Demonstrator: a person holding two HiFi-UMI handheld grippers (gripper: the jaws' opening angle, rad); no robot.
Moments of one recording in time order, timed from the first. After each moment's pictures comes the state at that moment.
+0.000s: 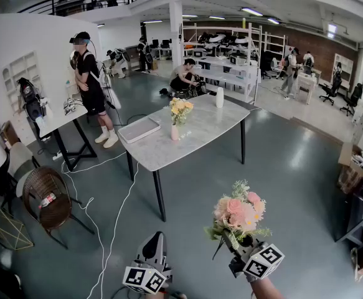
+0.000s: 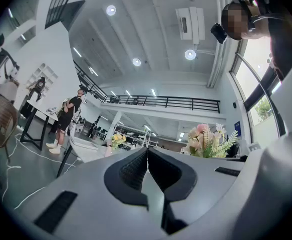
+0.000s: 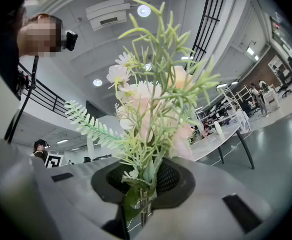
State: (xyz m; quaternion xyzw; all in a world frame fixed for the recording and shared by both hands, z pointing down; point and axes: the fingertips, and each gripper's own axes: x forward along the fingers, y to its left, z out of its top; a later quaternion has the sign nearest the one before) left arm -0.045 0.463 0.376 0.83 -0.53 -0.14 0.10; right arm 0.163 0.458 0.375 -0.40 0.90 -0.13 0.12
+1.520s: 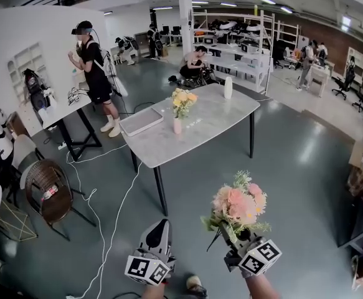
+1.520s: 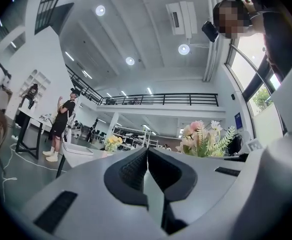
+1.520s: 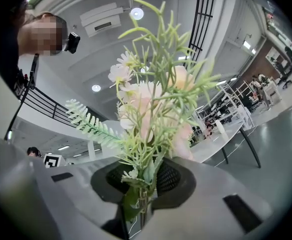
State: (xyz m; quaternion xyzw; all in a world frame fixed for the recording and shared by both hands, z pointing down) left arm 0.012 0.388 0.362 0.84 -0.53 -0.12 0.06; right arm 0.189 0.380 0.374 -0.38 0.90 -0.15 0.15
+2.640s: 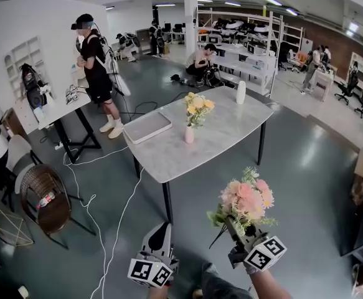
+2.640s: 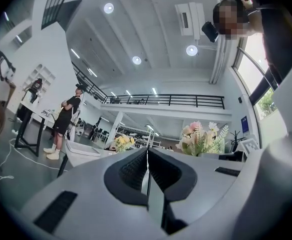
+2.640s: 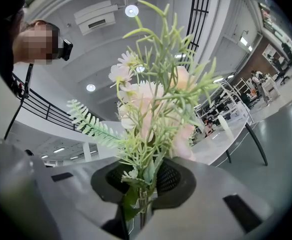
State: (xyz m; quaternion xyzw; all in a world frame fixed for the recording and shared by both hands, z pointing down) left arm -0.062 0.279 0.385 0.83 -0.53 -0.13 0.09; right arm 0.129 0.251 0.381 -0.40 0.89 -0.16 0.15
